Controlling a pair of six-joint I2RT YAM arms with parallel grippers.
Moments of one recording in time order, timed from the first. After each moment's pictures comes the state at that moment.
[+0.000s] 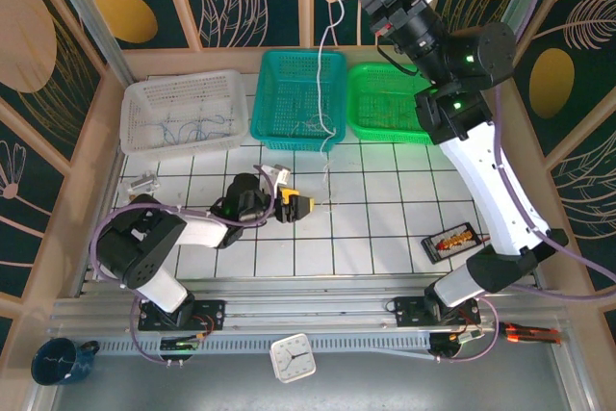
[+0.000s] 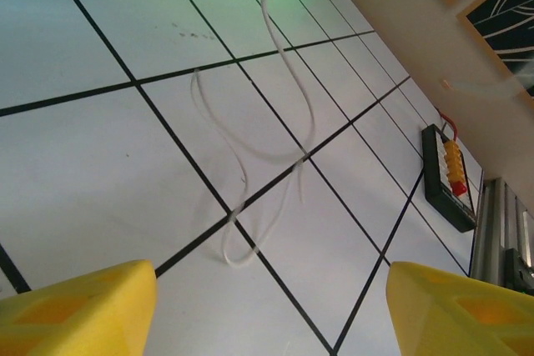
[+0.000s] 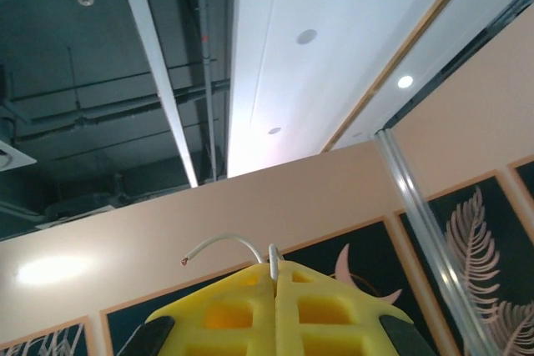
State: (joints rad) left arm -0.64 1.62 0.47 0.75 0.46 -0.53; right arm 0.59 1.51 1.98 0.38 -0.44 0.82
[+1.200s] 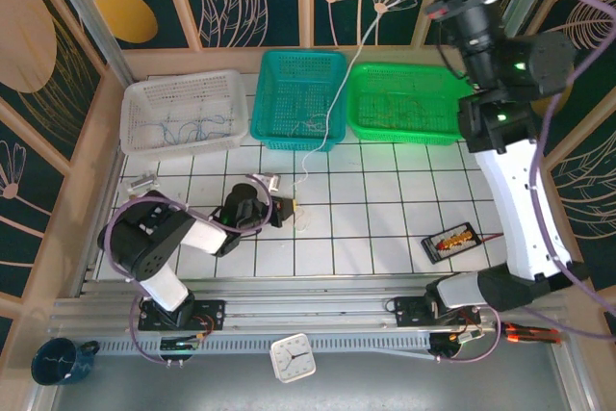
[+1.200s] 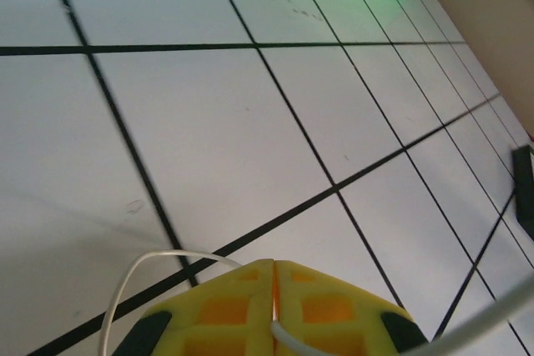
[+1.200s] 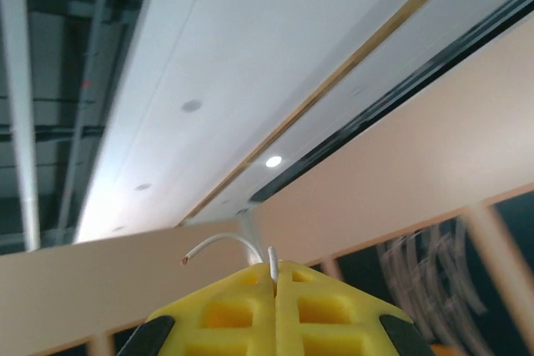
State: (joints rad) left arm -0.64 1.65 0.36 0.83 0.28 -0.57; right arm 0.34 1.36 1.90 0.31 -0.25 0.66
